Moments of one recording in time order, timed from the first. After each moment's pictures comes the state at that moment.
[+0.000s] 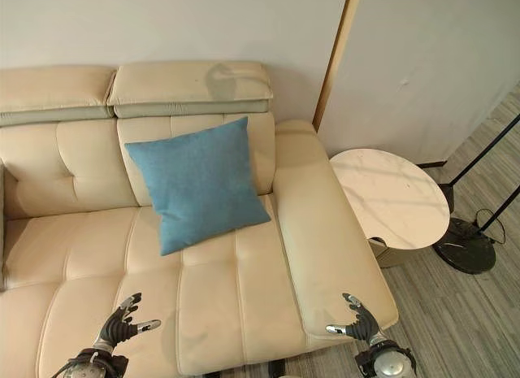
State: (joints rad) left arm 0.21 0.43 -0.10 0.60 -0.06 -0.23 0.07; right arm 0.13 -0.47 0.18 0.67 -0.01 -0.19 -0.04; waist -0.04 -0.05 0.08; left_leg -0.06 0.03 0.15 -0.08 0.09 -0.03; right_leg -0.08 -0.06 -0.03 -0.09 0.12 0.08
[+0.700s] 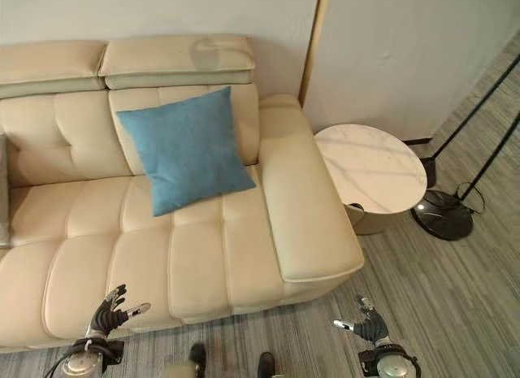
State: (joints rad) left arm 0.10 0.39 -0.04 0.67 -0.17 -0.21 0.12; right arm 0.12 -0.45 0.14 0.69 0.14 -0.19 -0.08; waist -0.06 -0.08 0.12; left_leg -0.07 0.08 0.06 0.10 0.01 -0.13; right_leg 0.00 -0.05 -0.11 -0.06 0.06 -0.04
